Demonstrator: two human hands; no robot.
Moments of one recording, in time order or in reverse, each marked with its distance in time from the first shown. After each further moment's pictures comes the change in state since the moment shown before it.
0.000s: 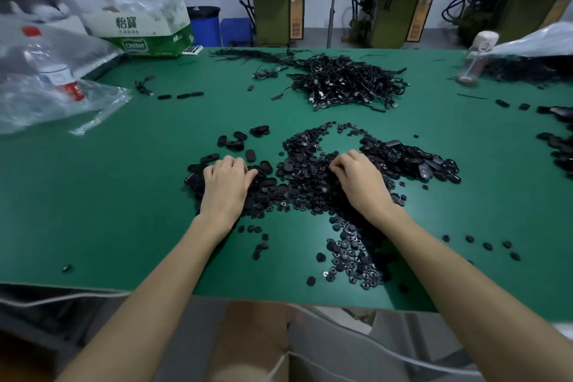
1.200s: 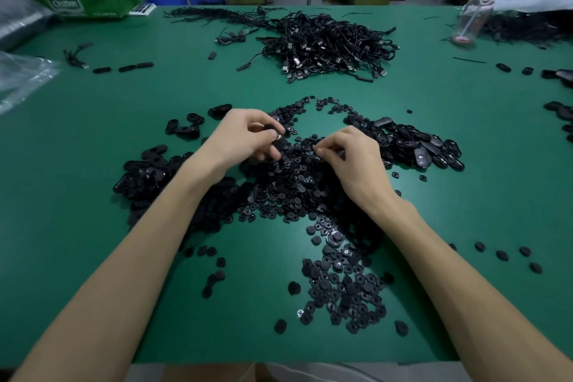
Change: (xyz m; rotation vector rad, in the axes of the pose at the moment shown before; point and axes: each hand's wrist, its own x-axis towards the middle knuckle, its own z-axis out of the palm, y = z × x) left_hand 0.073 0.079 -0.013 -0.783 -0.425 -0.011; right_hand 0.016 0.012 -0.012 0.294 0.046 0.151
